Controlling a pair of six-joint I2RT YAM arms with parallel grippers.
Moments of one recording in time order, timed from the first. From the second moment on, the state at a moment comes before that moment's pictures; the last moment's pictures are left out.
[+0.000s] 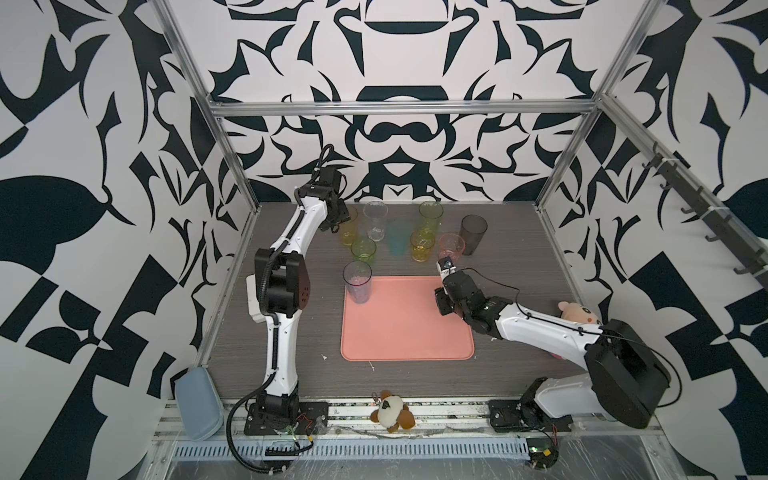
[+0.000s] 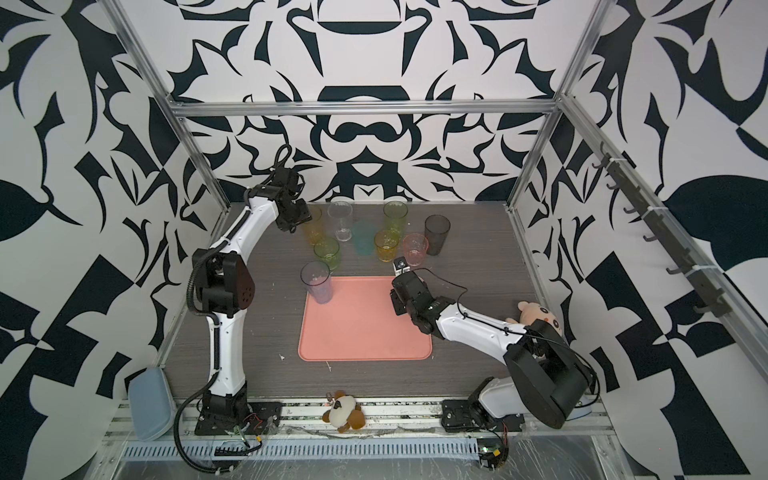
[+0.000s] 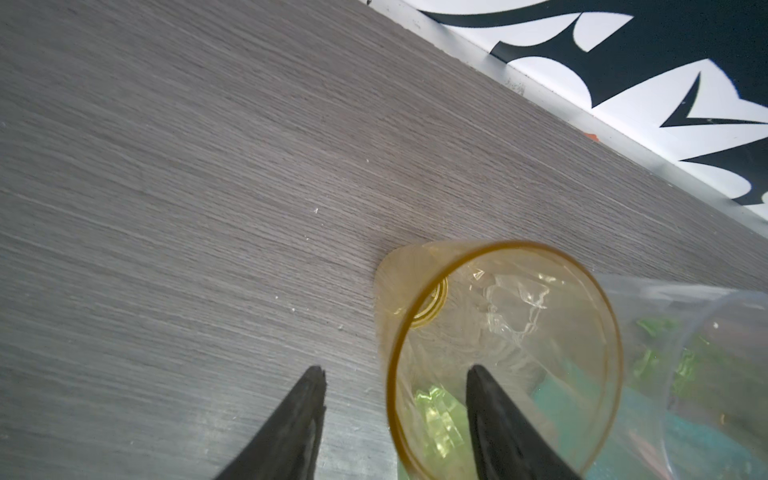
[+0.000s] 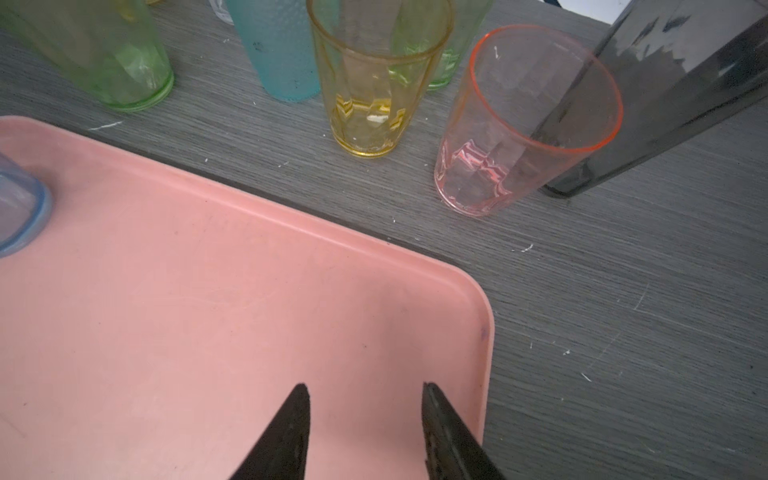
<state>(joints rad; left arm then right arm) -0.21 2.24 2.16 -0.96 -0.07 -0.58 0.69 1.38 0.69 -0.08 0.33 0.22</state>
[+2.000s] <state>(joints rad) -0.13 1.93 1.84 -1.05 -0.03 -0.53 0.69 1.40 0.69 -0.08 0.33 0.21</state>
